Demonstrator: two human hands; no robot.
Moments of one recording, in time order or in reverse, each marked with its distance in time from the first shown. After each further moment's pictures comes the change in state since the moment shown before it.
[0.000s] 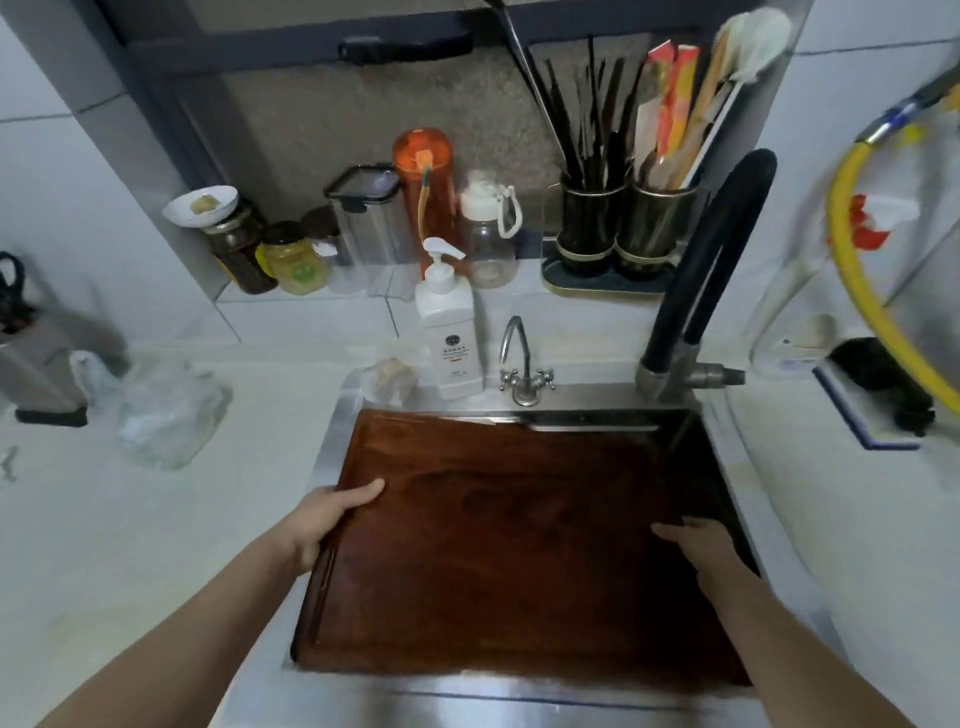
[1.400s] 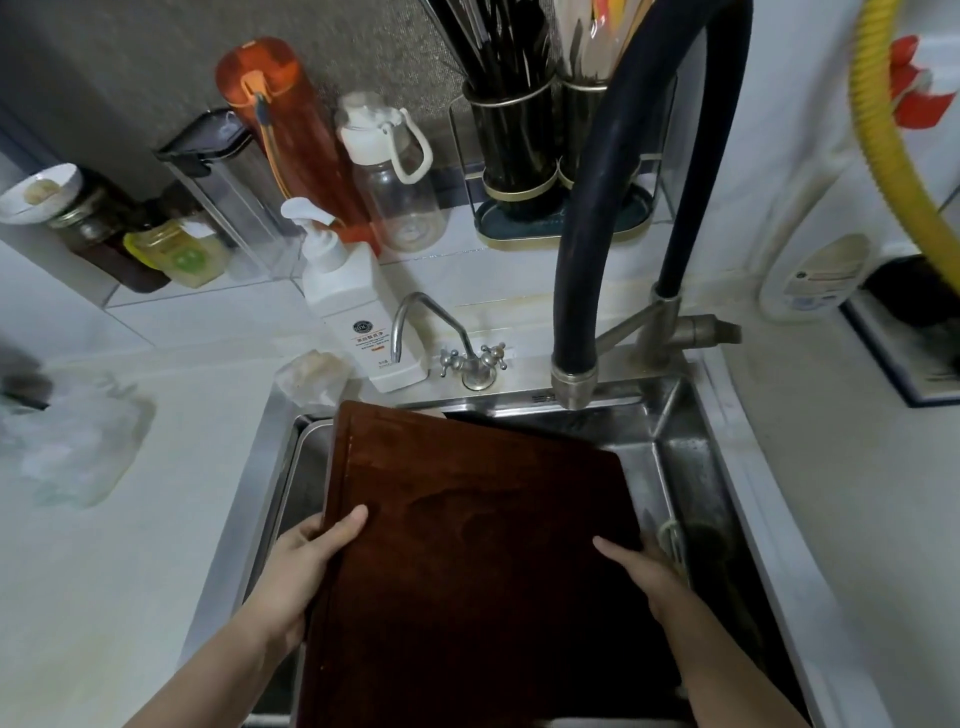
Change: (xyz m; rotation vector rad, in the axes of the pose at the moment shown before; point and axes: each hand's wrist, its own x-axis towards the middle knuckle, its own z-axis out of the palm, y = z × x) left_hand 0.029 -0.013 0.102 -0.168 0.151 0.103; right_hand 0.148 0.088 0.016 0.029 -0.239 0.140
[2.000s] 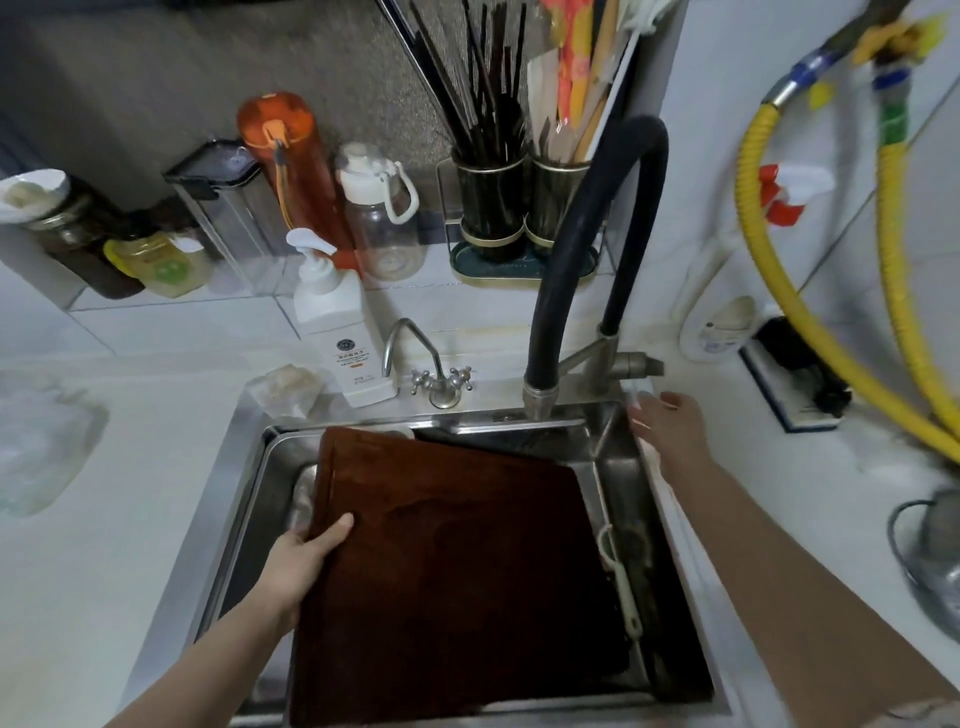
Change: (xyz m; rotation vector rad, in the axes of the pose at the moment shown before) left_hand 0.008 -0.009 0.003 0.000 0.008 -0.010; right_hand -0.073 -0.174 -0.047 0.251 0.270 -0.553
